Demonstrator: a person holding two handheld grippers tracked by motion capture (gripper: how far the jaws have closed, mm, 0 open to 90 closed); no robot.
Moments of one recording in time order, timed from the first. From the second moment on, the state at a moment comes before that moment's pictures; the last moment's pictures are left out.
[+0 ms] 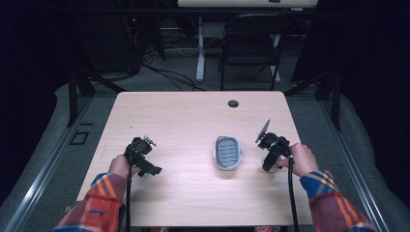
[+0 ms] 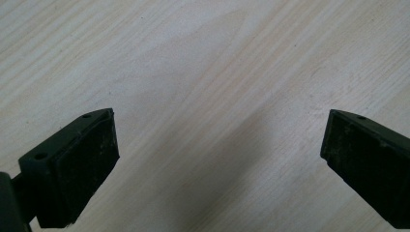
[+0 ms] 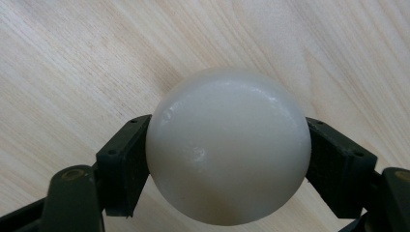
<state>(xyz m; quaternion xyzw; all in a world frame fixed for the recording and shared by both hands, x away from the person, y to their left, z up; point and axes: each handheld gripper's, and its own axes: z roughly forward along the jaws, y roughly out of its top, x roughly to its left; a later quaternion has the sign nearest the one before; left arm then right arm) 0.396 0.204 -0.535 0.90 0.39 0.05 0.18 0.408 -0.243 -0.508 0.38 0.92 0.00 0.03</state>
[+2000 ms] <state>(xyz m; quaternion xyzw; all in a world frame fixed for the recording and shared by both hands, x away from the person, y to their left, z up) 0.396 0.204 -0.534 0.90 0.39 0.06 0.18 0.432 -0.189 -0.470 0.33 0.94 0.01 0.06</state>
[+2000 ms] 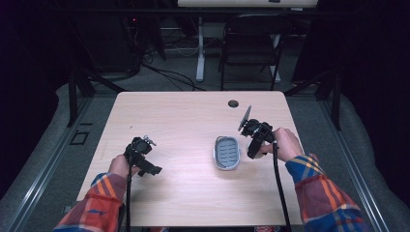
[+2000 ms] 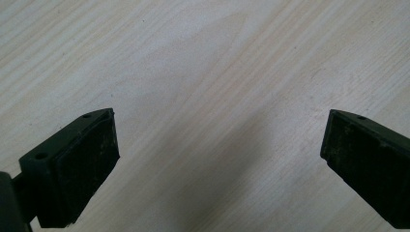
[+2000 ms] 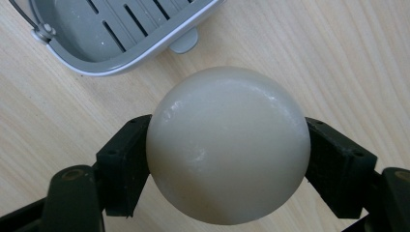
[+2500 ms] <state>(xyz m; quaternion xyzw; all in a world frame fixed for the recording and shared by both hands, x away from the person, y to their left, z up) 0.396 0.204 -0.534 0.90 0.39 0.06 0.18 0.439 -0.180 -0.462 0.32 0.94 0.01 0.06</state>
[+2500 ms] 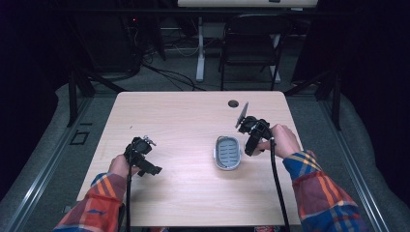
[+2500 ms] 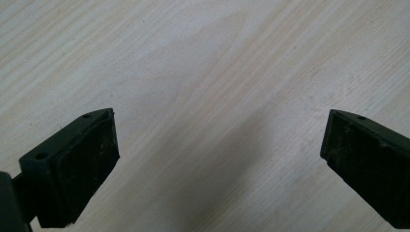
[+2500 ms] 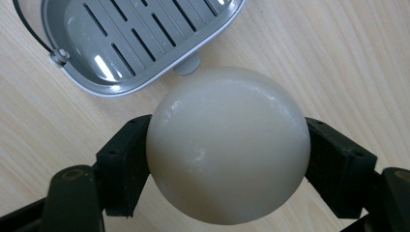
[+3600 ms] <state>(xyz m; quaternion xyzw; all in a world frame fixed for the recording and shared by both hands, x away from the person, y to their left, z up) 0.395 0.205 -0.535 0.90 0.39 0.06 0.18 0.448 -0.148 -0.455 0.30 0.95 0.02 0.06</state>
